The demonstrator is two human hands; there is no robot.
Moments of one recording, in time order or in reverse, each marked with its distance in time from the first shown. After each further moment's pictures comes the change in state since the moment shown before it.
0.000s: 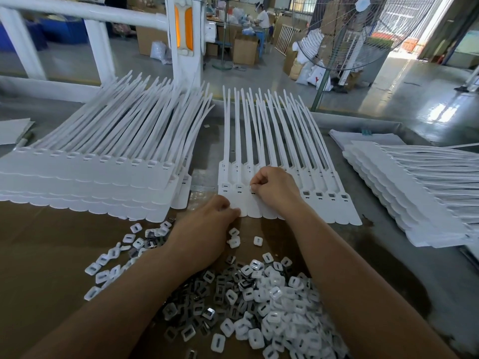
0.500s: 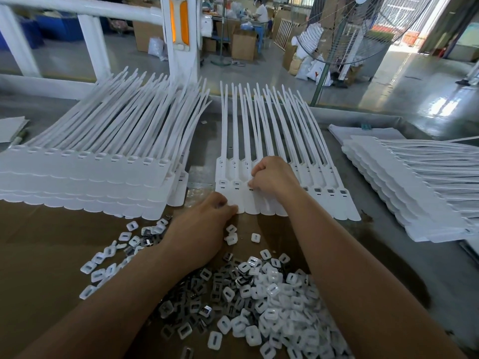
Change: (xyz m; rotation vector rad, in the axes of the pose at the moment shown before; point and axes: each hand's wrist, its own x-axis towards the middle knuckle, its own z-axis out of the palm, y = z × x) left_hand -0.002 0.001 0.001 0.017 -0.014 -0.012; right_hand 0.012 -0.008 -0.005 -0.008 -0.019 0.124
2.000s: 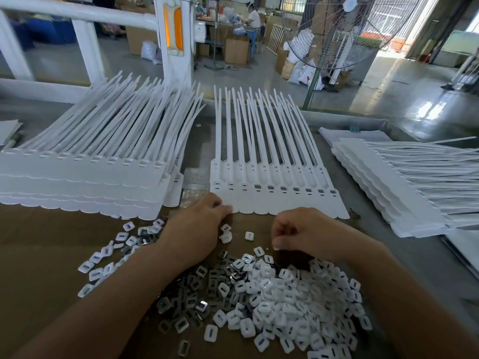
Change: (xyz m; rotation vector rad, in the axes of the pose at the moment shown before) left_hand 0.007 0.002 0.002 -0.001 0.018 -0.018; right_hand -0.099 0.037 -0.057 -0.162 -0.476 -0.265
